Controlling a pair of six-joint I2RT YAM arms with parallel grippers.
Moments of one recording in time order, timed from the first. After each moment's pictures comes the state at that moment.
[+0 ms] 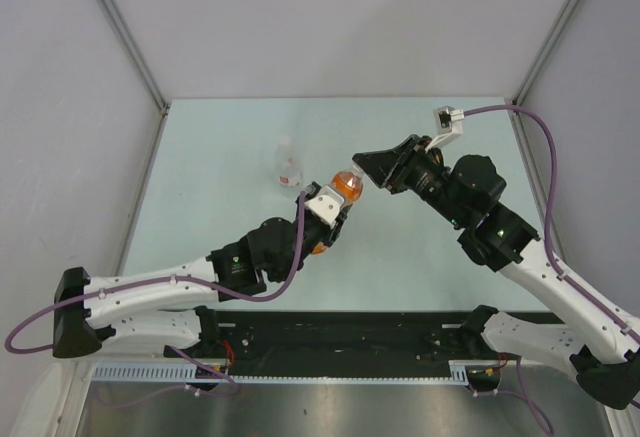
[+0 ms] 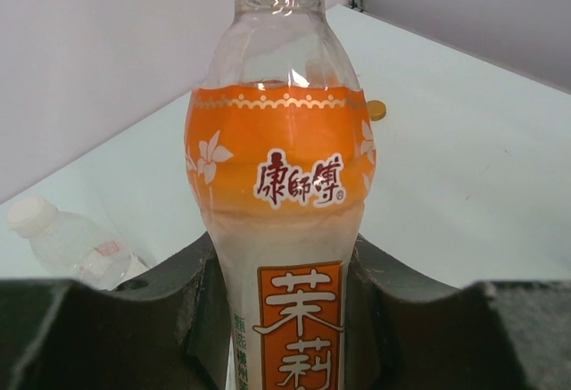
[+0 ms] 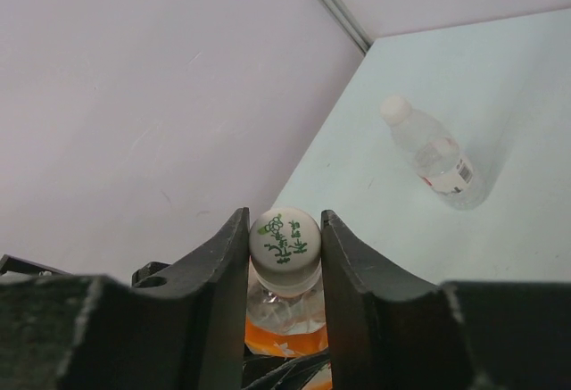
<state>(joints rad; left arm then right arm) -1.25 1.06 0.85 0.19 -0.58 0.14 0.77 0.96 1.09 -0.06 0.02 0.73</state>
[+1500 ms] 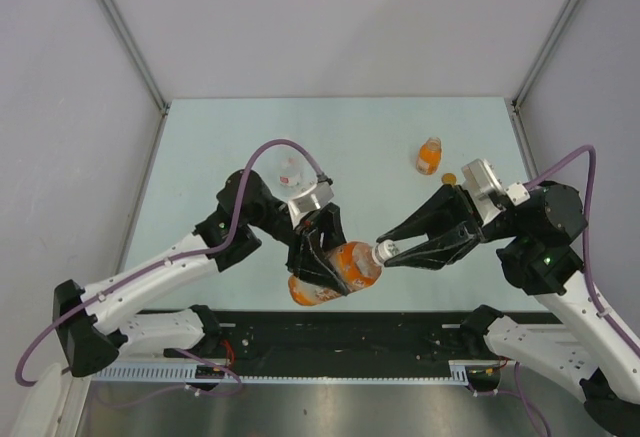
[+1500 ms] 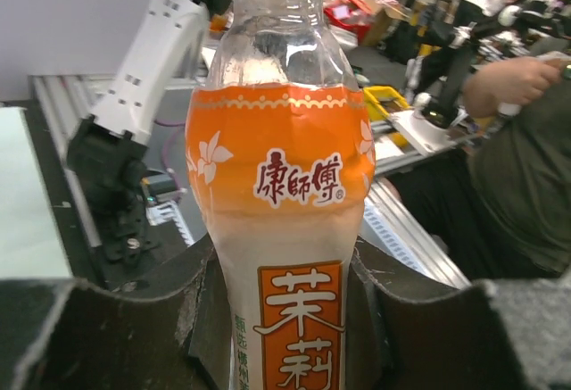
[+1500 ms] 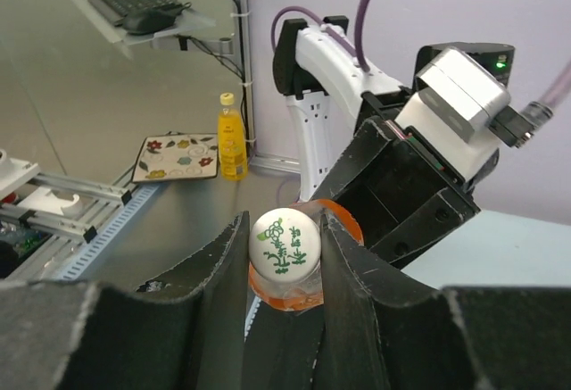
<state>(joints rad) -0.92 1.09 0.99 0.33 1.22 -0.56 0.71 0.78 1.09 0.18 -1.09 0.40</state>
